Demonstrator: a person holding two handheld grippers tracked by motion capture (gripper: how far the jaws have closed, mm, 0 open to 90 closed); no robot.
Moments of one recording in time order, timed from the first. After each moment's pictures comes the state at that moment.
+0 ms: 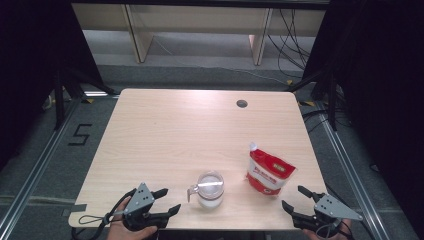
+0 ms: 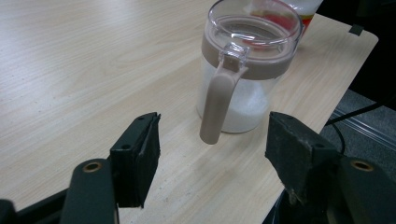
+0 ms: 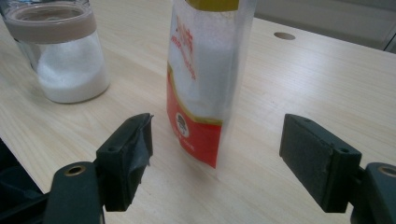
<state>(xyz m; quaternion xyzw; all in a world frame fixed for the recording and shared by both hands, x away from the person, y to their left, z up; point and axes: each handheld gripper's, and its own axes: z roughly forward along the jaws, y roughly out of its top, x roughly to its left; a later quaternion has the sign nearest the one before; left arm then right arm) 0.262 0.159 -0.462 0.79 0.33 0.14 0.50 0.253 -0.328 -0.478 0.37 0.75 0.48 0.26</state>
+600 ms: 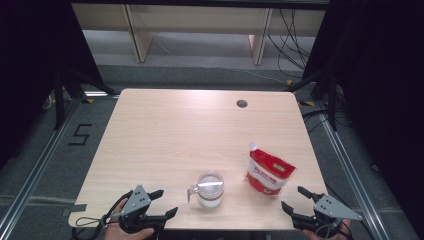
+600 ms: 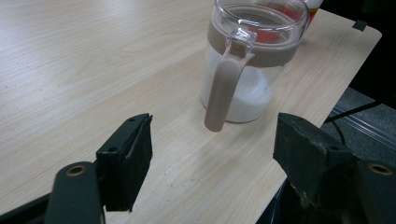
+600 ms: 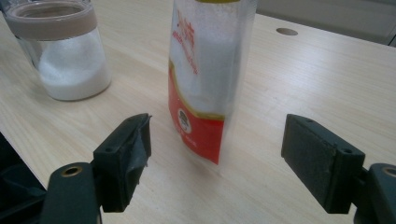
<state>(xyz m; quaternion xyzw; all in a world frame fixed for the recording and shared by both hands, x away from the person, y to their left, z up) 0.261 0.166 -0.468 0.79 0.33 0.15 0.49 0.251 -0.328 -0.479 0.38 0.76 0.48 0.24</state>
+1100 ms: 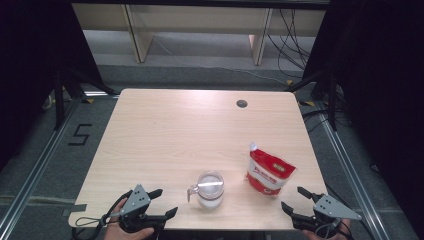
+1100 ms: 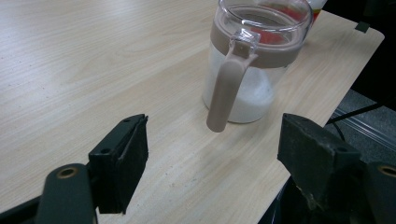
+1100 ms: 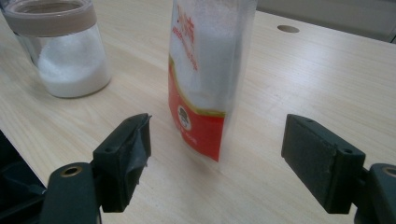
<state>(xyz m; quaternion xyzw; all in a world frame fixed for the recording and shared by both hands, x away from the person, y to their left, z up) 0.261 0.167 -0.468 0.80 0.33 0.15 0.48 0.251 -0.328 -0.481 0.38 0.76 0.47 0.24</state>
